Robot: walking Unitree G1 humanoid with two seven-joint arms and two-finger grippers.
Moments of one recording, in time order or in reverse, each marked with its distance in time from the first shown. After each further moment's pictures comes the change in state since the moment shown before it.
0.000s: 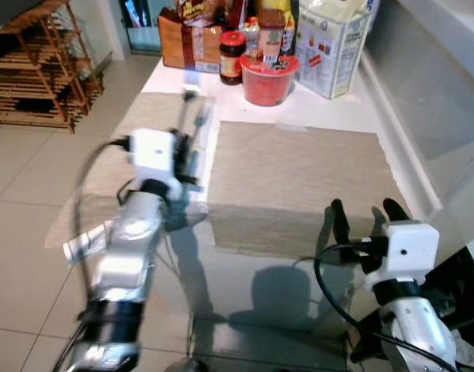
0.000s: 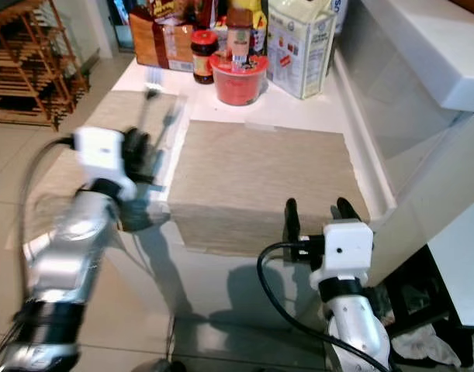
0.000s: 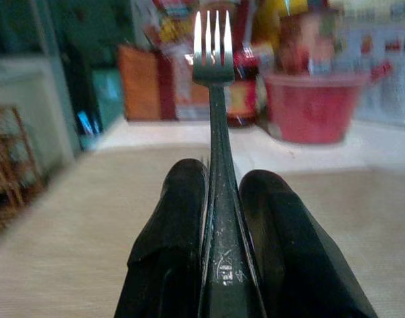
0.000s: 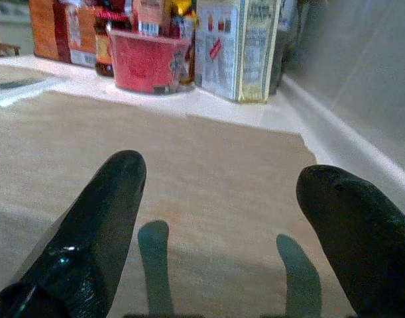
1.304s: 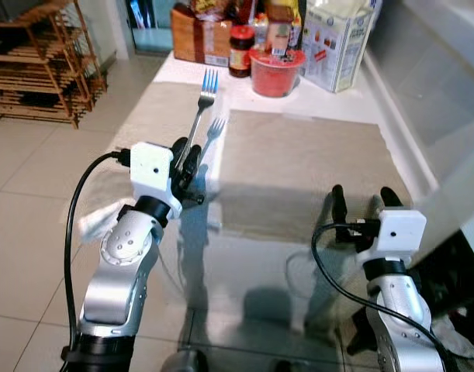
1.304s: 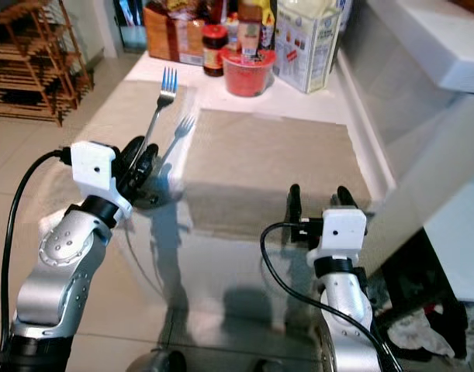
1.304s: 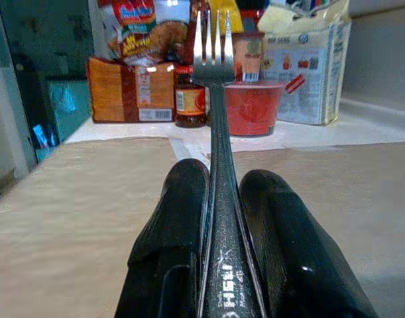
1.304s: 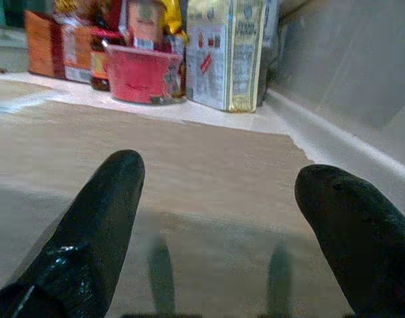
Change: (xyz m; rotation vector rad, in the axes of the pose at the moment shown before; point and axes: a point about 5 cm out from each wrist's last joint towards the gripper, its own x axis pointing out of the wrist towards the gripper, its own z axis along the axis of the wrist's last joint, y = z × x) left arm -0.024 -0.021 0.004 -0.036 -0.008 -0.167; right arm 0.029 -0.006 -0.023 0.032 -0.047 -0.069
